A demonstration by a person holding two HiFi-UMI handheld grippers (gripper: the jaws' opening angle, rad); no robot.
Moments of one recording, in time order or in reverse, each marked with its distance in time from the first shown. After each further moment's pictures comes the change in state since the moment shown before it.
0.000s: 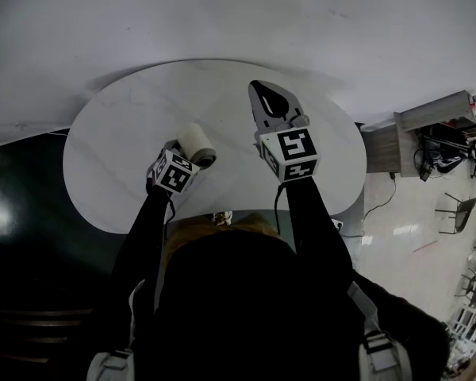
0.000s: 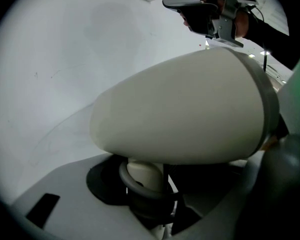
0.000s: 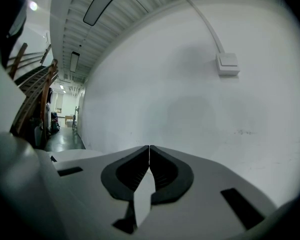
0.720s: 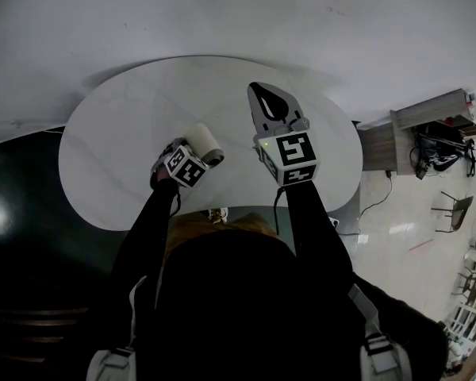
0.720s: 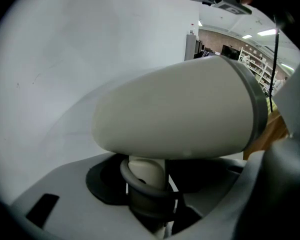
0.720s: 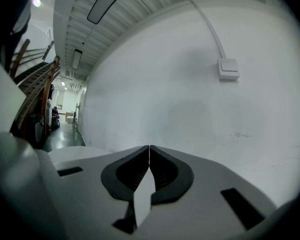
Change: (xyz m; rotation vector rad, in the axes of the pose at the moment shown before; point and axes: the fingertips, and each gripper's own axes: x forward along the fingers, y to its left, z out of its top) left arm 0.031 -0.021 -0.011 0.125 0.149 0.018; right arm -0.018 0.005 -0.002 -0.036 0.013 -0.005
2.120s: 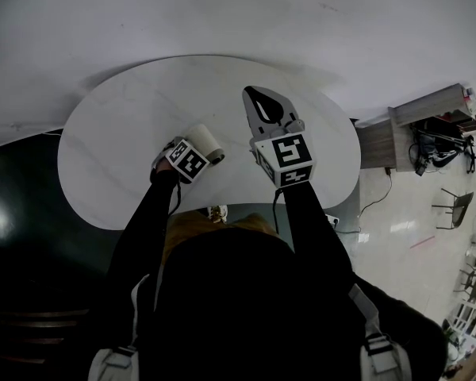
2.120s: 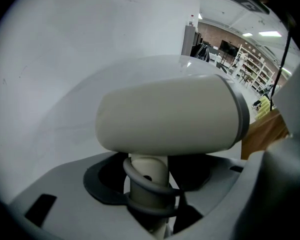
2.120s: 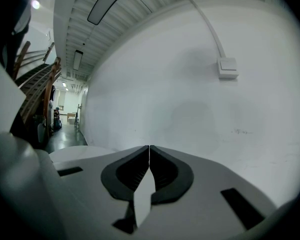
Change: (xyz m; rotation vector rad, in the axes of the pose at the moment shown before) left arm 0.016 -0.011 -0.009 0.017 0.098 -0.070; right arm -0.013 0.008 -0.008 0.009 0.006 0.019
